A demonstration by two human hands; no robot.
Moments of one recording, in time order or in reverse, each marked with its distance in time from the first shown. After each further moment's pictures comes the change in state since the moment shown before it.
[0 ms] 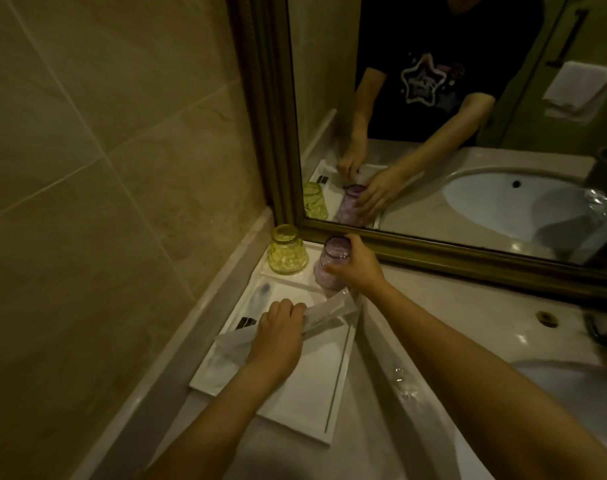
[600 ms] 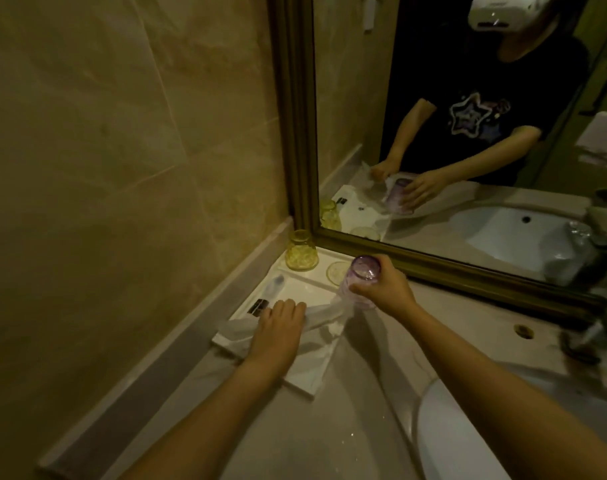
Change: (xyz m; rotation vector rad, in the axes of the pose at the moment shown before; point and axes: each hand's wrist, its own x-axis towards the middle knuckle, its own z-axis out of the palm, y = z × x) left_hand -0.072 0.050 -0.041 0.232 0.060 -0.089; right_hand -0.106 -0.011 -0.079 0.048 -0.061 -0.072
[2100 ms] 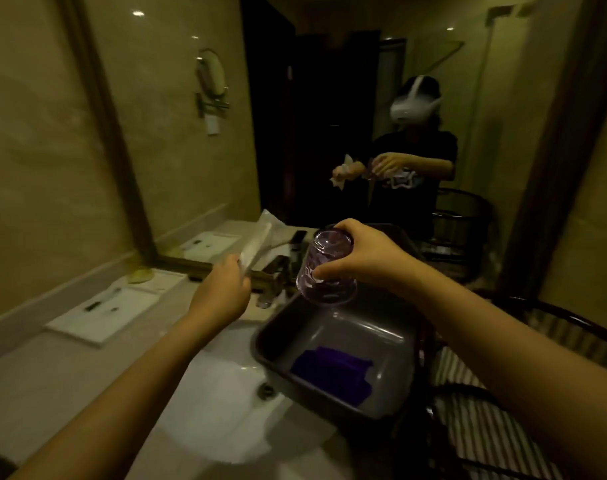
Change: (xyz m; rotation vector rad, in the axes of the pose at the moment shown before) left_hand -0.179 0.510 -0.237 -0.540 0.273 -0.202; right_hand -0.372 0.055 -0.541 -0.138 -0.006 -0.299
